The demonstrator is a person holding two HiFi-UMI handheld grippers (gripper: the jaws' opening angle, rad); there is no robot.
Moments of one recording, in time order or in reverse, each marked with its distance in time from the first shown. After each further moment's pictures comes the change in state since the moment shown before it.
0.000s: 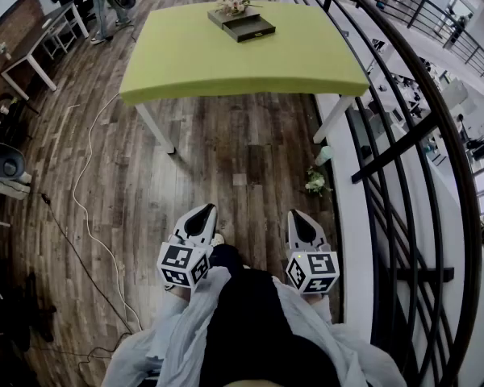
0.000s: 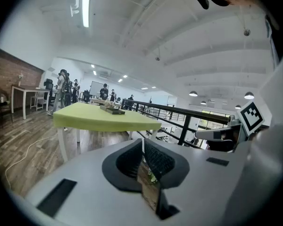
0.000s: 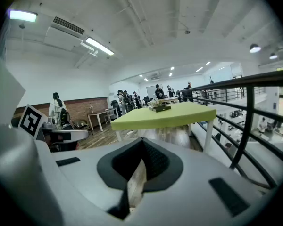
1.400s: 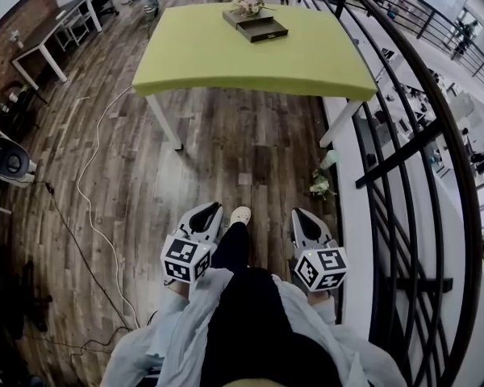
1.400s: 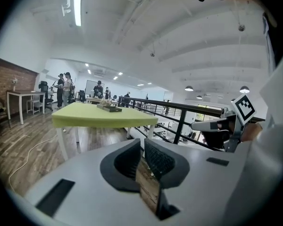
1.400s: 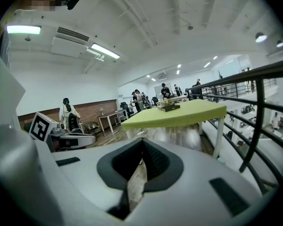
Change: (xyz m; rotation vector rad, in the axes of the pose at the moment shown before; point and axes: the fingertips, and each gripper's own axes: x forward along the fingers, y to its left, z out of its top) left arm -0.017 -0.007 -0.015 0.054 0.050 -0.045; right arm -0.010 0.015 -0.006 0.030 -0.007 0.124
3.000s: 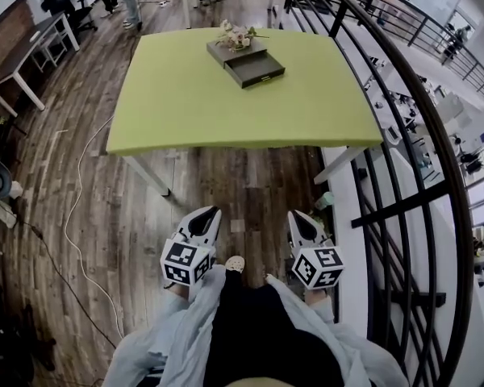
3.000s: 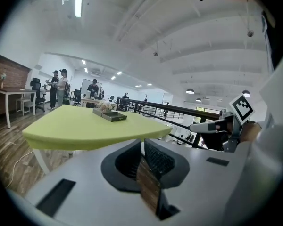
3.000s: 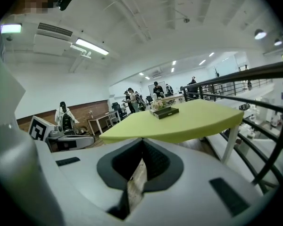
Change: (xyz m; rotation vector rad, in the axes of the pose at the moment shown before) left arm 0.221 0.152 0.108 -0.011 -0.014 -0.057; right arm 0.237 -0.098 0.123 0.053 0.017 -0.062
